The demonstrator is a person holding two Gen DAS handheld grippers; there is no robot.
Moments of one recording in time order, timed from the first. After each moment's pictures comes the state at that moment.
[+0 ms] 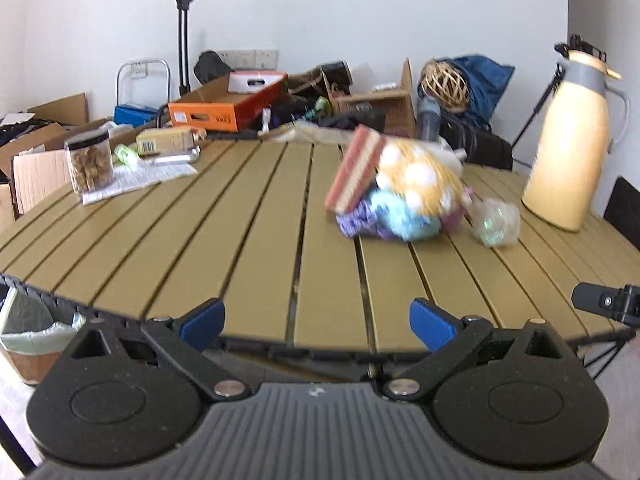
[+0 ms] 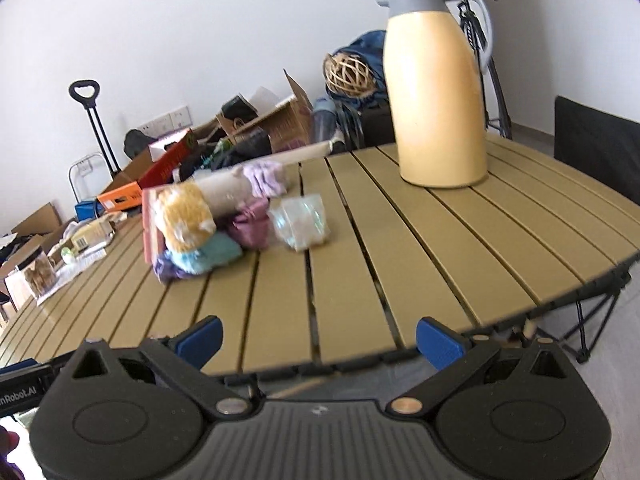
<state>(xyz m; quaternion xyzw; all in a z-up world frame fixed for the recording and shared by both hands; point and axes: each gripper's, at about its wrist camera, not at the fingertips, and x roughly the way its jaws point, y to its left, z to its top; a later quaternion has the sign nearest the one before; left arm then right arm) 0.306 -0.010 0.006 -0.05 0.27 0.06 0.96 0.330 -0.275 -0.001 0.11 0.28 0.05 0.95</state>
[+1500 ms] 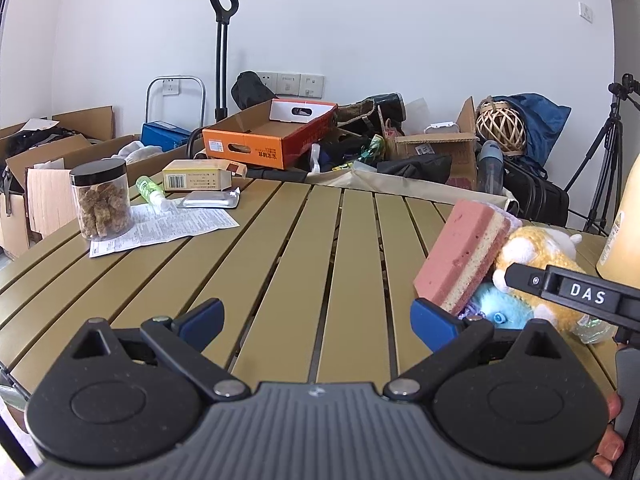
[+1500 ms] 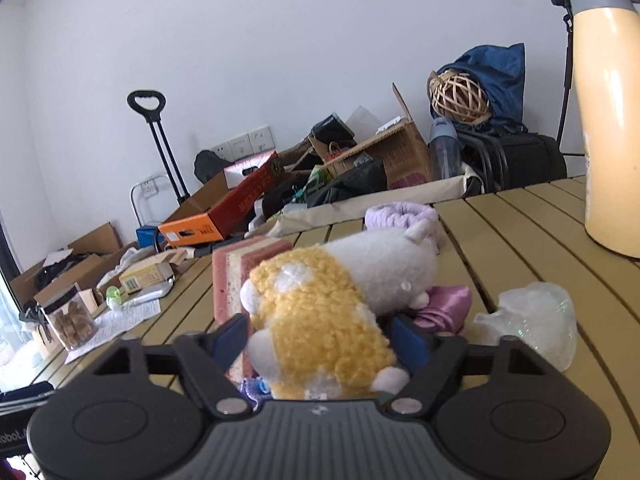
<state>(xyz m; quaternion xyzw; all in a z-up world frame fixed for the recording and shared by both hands) 0.402 0.066 0.006 -0.06 0.23 0.10 0.97 0.490 -0.148 -0.015 0.12 0.22 0.17 0.95</state>
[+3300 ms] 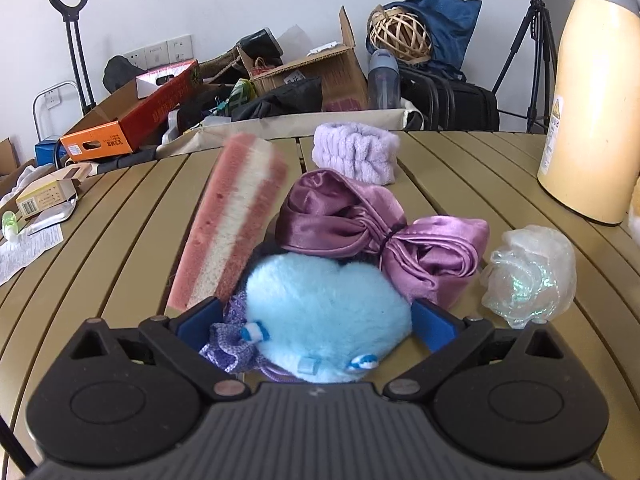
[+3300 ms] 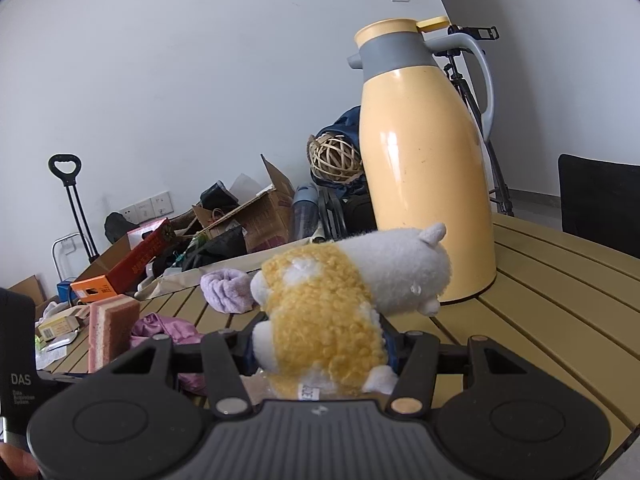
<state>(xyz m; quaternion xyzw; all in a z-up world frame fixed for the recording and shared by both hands) 0.513 -0.080 -0.031 0.04 0.32 0.00 0.95 0.426 -0.310 -0.007 0.13 0.15 0.02 0.98</state>
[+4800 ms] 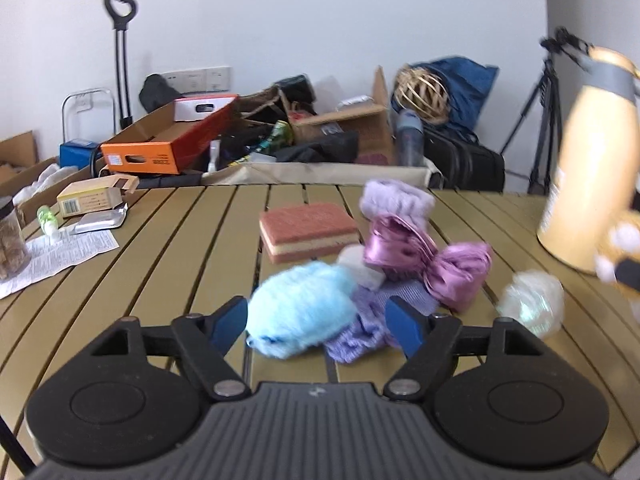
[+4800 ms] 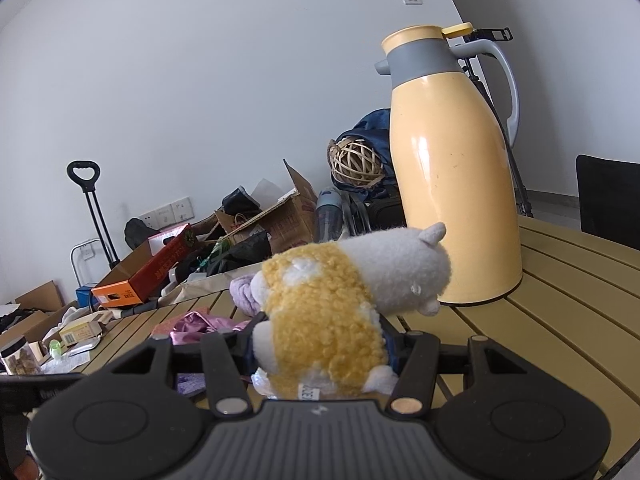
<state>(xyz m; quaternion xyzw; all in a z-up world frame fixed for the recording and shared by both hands) 0.464 -0.015 0.003 -0.02 0.25 0.01 0.97 0.422 -0.292 -0.003 0.14 0.14 0.05 0.98</state>
